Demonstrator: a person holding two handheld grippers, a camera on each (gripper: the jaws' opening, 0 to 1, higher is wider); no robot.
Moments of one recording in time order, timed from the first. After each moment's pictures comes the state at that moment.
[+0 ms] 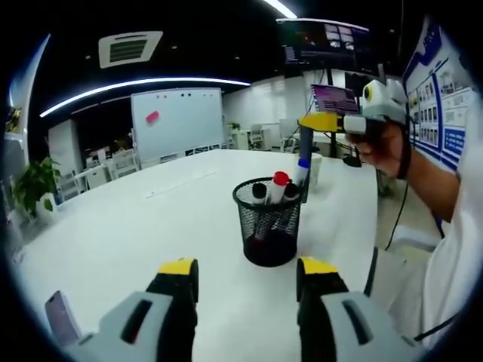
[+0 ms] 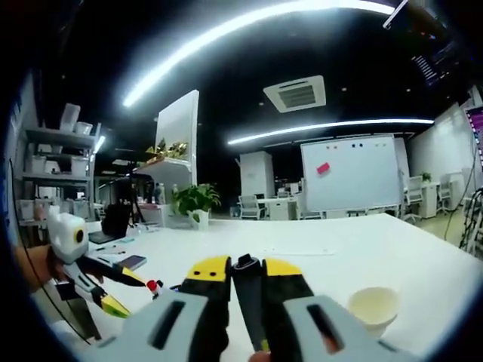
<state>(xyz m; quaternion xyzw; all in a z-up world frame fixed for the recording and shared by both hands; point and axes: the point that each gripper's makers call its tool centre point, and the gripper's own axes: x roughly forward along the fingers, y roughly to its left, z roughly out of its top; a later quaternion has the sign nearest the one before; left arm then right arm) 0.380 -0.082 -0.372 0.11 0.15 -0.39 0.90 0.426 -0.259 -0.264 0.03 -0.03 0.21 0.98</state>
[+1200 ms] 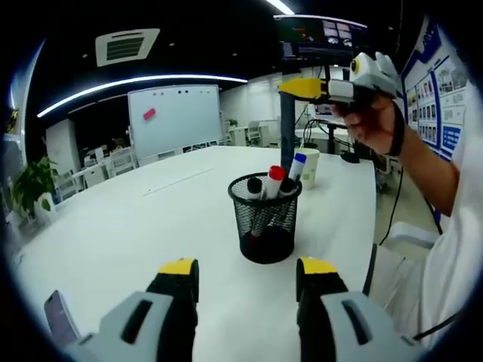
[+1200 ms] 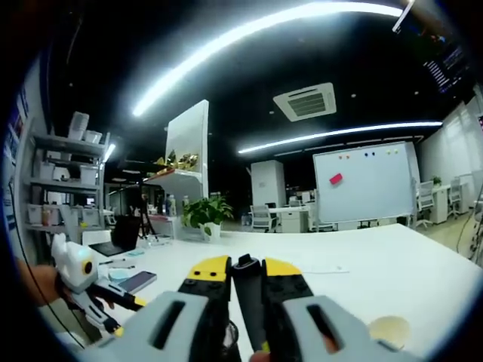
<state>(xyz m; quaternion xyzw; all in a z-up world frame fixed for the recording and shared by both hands) 0.377 -0.084 -0.376 0.11 0.16 -0.39 0.90 0.437 -0.235 -0.224 0.04 -0.05 0.24 0.97</state>
